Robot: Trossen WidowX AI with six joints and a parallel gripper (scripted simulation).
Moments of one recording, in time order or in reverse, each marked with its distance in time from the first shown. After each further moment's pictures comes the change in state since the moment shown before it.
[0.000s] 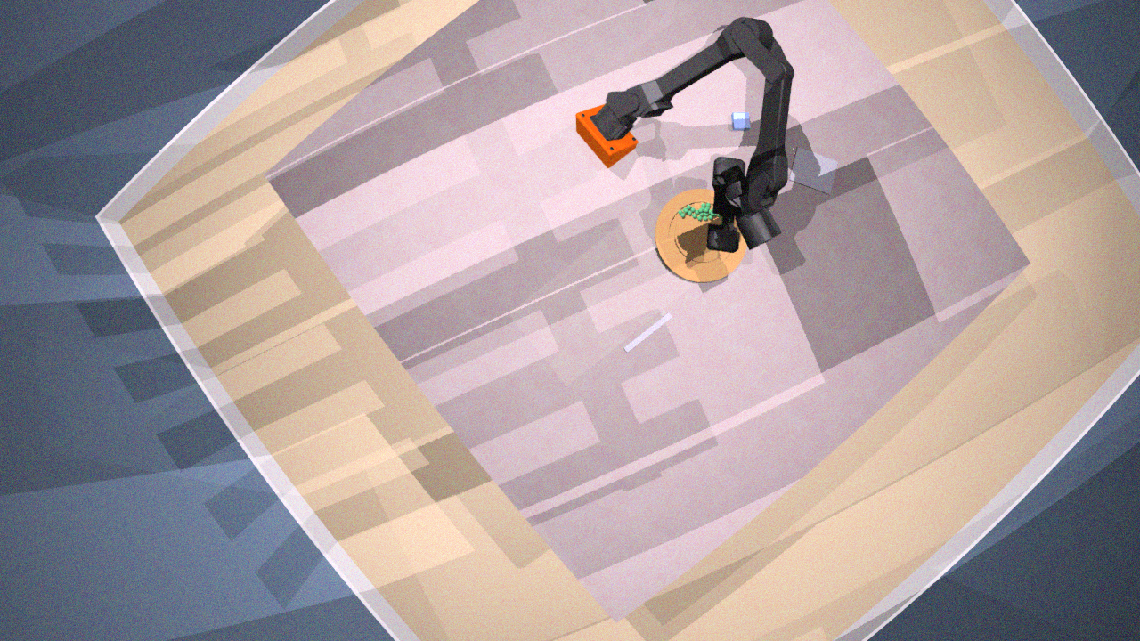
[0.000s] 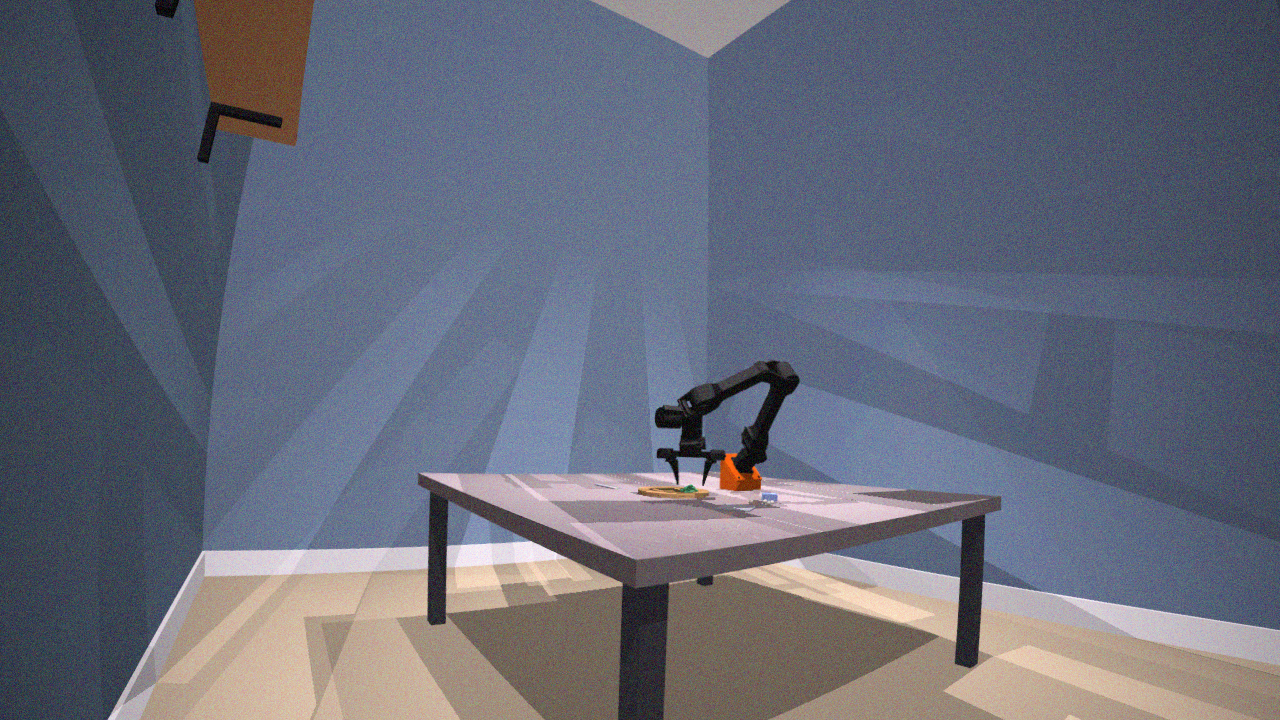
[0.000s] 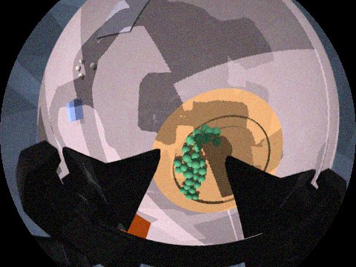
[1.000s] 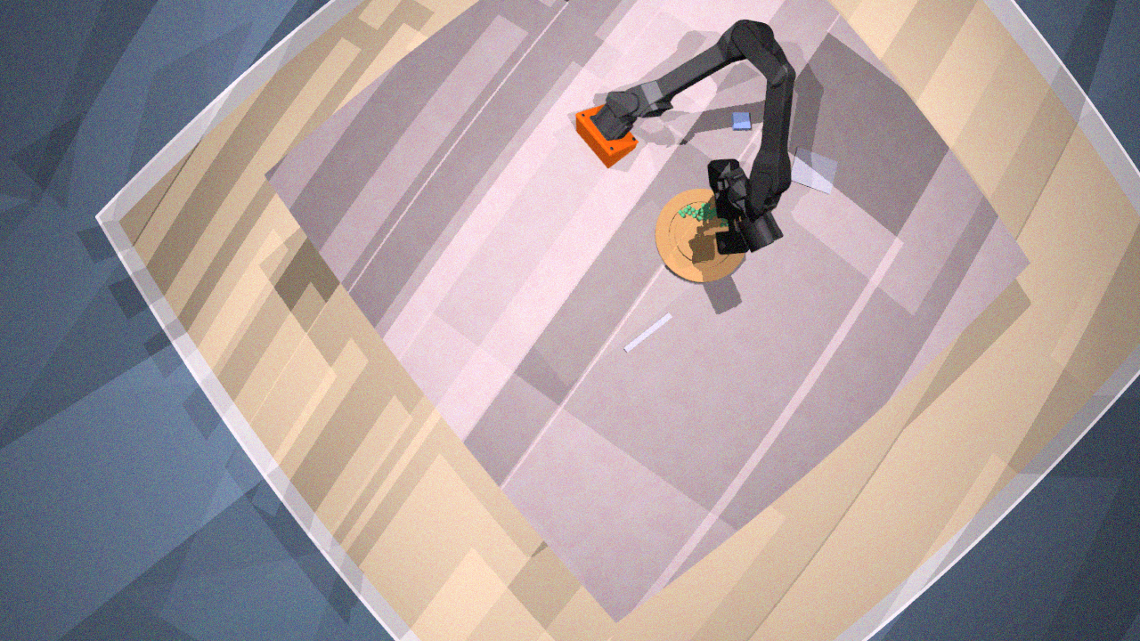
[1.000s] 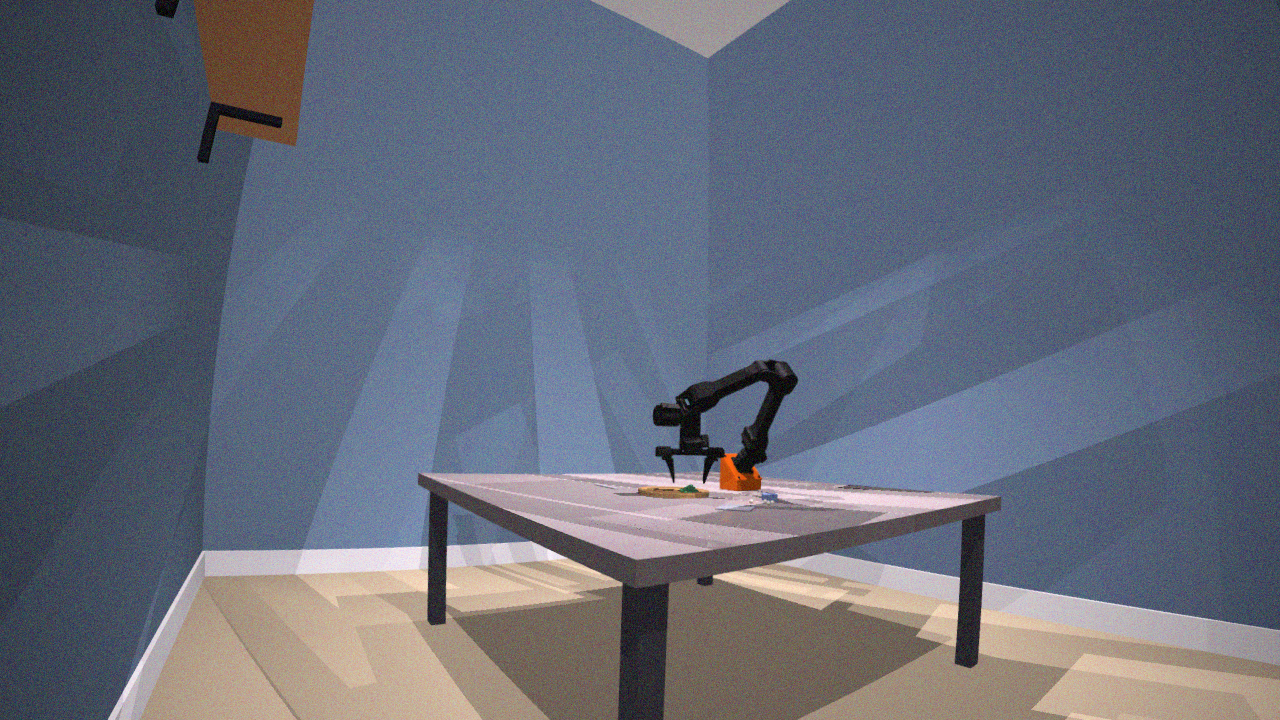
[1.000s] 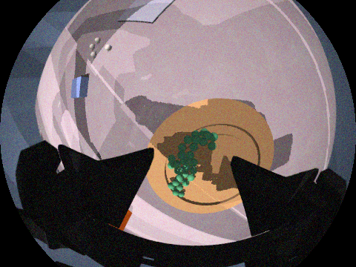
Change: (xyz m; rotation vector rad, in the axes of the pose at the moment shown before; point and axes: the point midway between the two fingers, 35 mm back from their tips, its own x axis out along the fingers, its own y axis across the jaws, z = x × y) arm -0.006 -0.004 0.004 -0.213 0.002 0.002
